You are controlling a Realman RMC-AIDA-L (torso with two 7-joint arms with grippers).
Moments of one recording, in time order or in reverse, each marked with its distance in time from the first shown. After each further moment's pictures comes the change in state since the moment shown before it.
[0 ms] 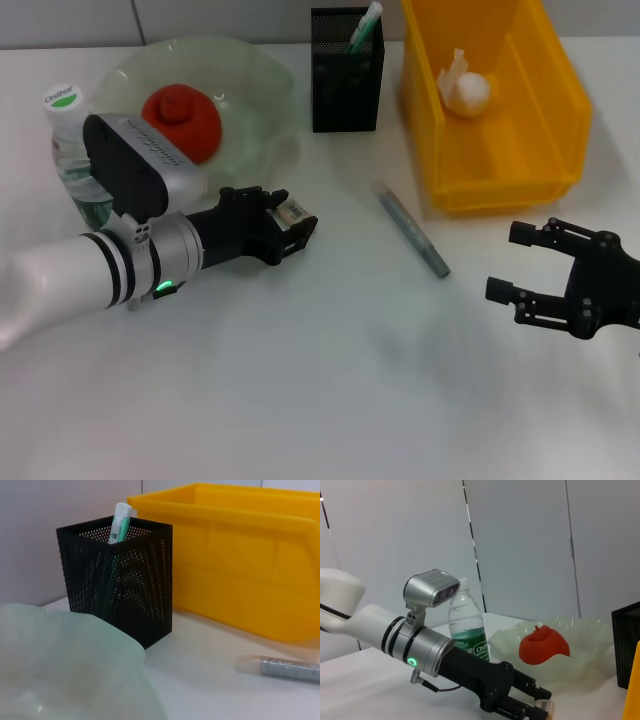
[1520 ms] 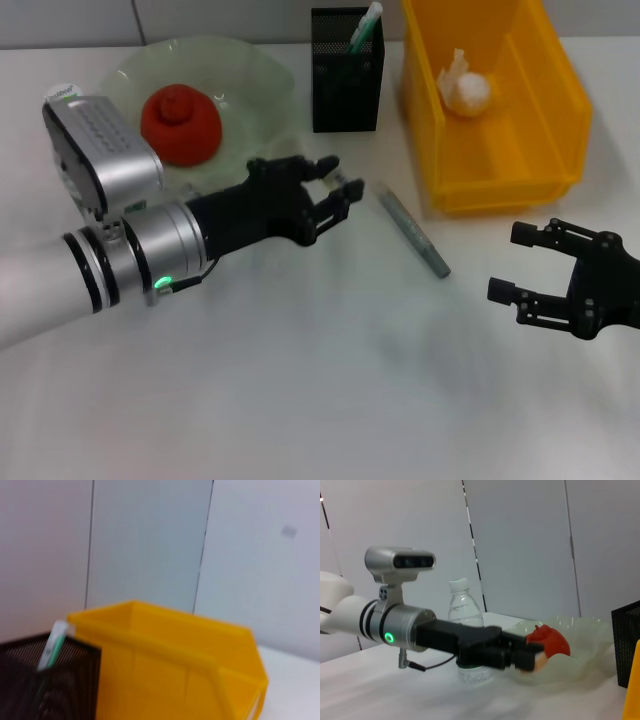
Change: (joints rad) left arm 0.099 0.001 -0.086 0.106 -0.062 0.339 0.023; right arm 0.000 -0.003 0.000 0.000 -0.002 -0.003 0.007
